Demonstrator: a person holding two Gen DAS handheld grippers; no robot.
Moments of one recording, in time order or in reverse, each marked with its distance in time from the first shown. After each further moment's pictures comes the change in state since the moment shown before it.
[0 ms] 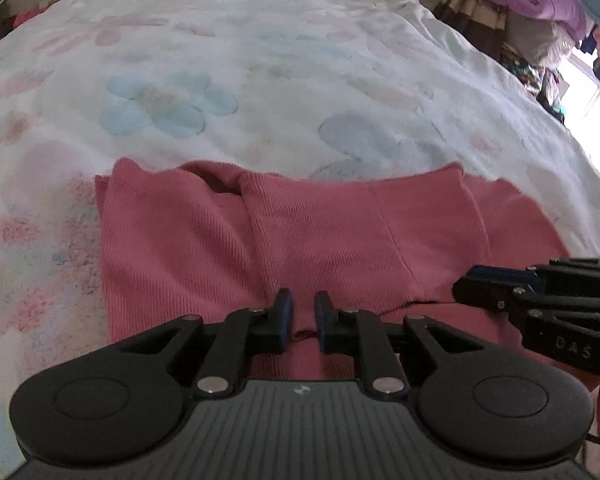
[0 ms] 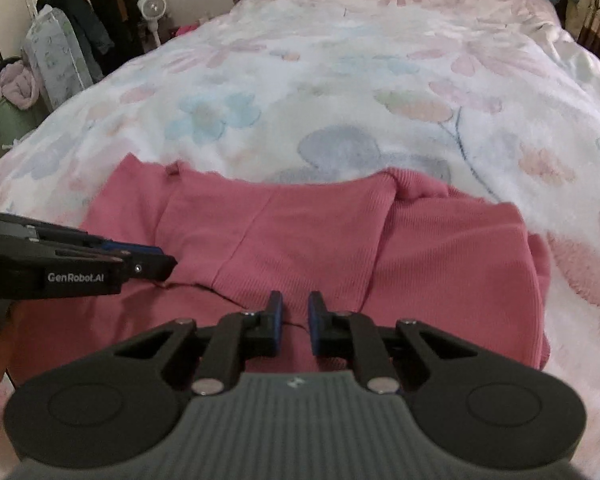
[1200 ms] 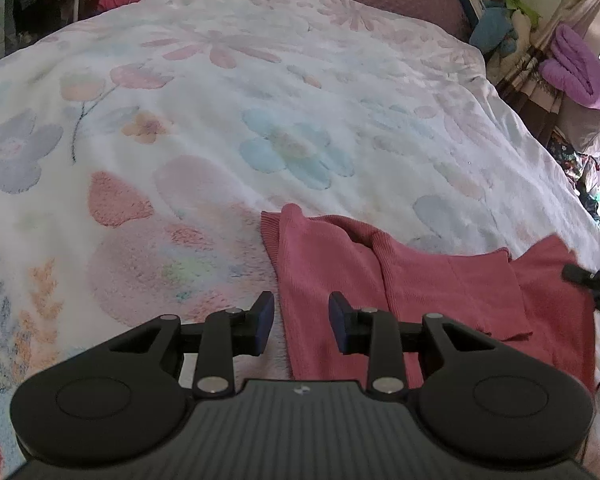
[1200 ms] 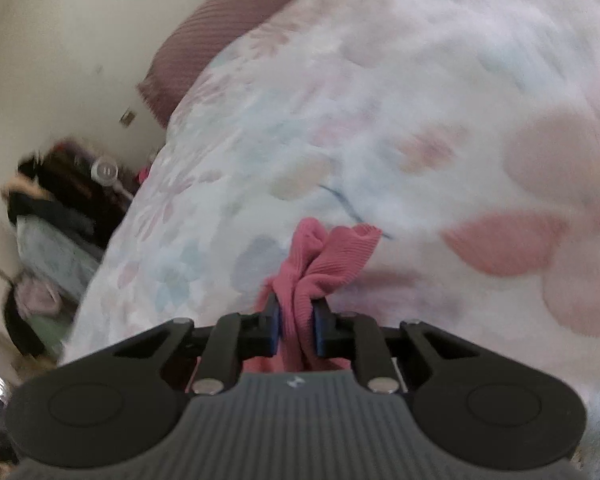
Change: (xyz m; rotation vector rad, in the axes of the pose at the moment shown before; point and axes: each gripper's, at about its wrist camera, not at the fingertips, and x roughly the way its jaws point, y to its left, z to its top) left arm -0.075 0.078 -0.004 -0.209 -0.113 0.086; right arm -0.035 -0.123 0.030 0.536 -0.162 0.135
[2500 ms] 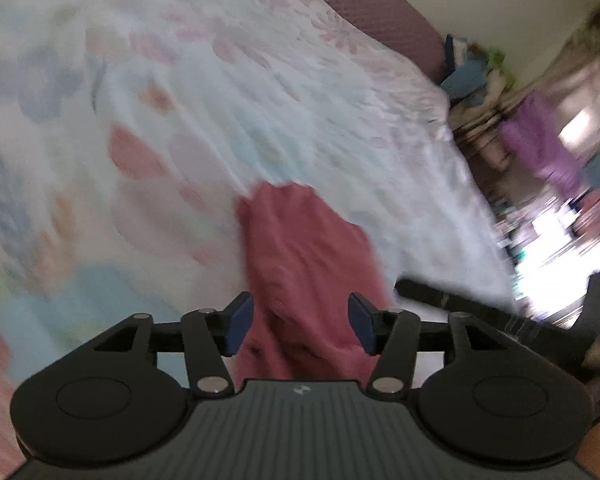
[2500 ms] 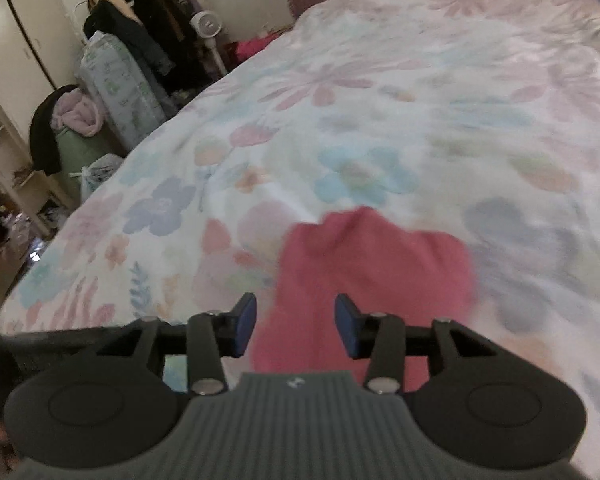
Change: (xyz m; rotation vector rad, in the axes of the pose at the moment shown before) left arm -0.081 0.045 -0.021 -0.268 0.023 -0.296; right arm 0.017 0.238 -0.091 -0.471 0.224 0.044
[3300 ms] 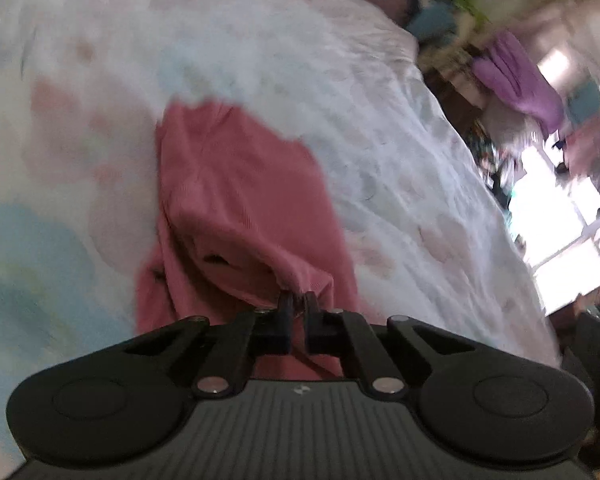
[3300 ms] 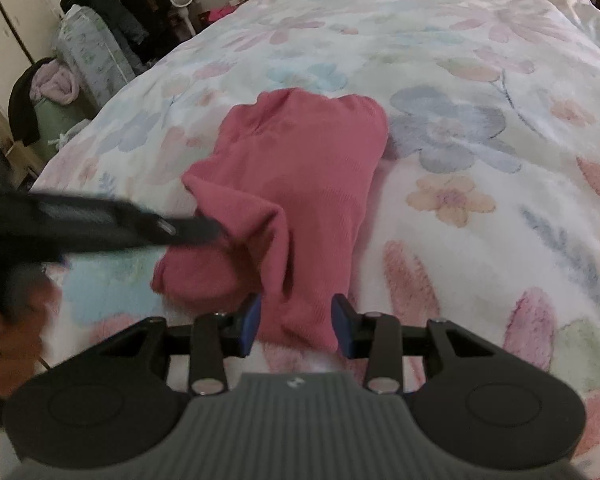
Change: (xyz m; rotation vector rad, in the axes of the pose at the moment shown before) left arm 0.039 -0.064 -0.044 0.224 0.102 0.042; right arm -0.035 -0.046 -0.116 0.019 0.097 -0.056
